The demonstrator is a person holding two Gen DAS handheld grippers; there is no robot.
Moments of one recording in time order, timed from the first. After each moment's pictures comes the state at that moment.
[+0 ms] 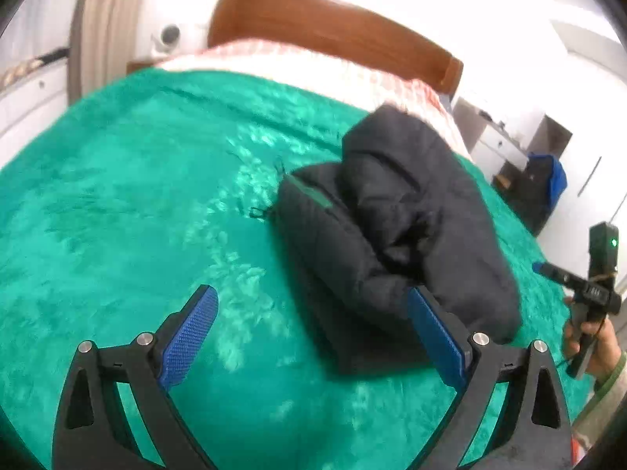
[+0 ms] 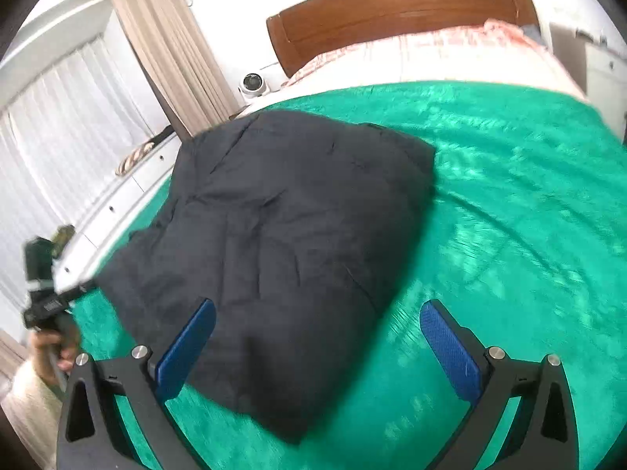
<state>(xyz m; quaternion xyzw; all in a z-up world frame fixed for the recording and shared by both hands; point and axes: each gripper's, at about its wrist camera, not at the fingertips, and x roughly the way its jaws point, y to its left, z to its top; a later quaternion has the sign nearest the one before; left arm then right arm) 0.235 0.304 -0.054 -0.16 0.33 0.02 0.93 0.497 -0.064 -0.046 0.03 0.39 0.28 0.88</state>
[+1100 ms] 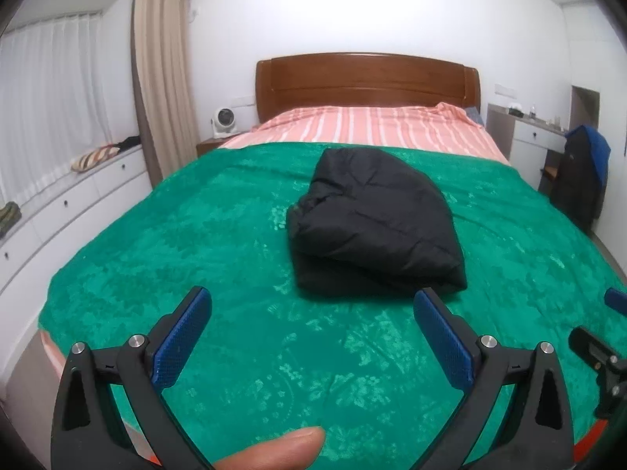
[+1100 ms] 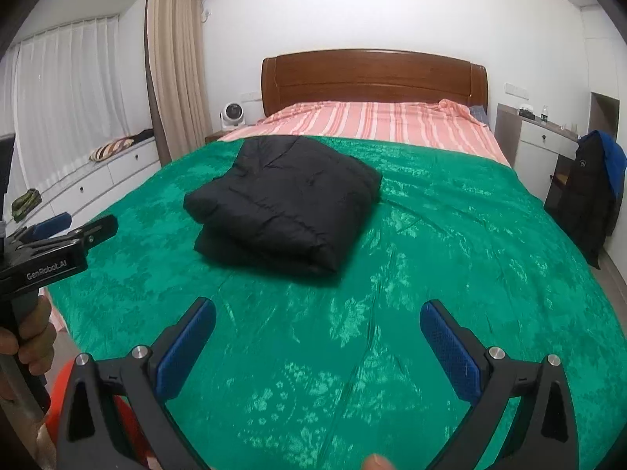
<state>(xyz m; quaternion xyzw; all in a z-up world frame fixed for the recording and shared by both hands) 0.094 0.123 0.030 -0.02 0.27 0.17 0.95 0.247 -0.085 0.007 -0.04 0.31 0.18 0.93</state>
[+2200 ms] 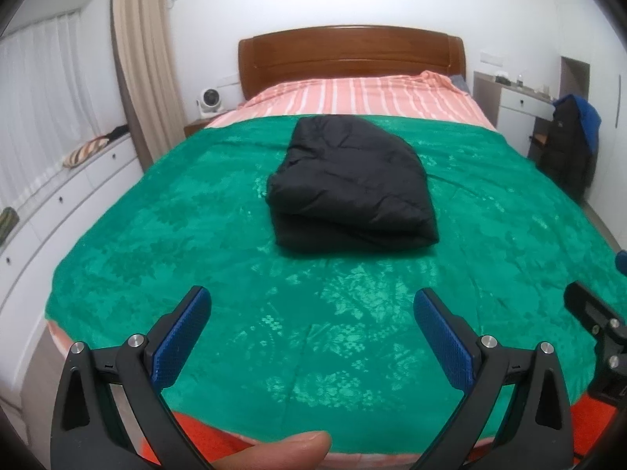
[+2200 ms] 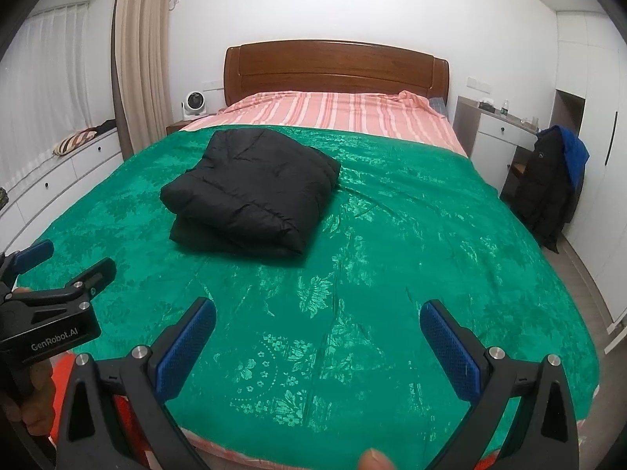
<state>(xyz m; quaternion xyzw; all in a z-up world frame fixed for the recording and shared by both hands) 0.071 0.083 0.026 0.00 0.32 0.15 0.94 0.205 -0.087 0.035 -0.06 0.33 0.10 0.94</state>
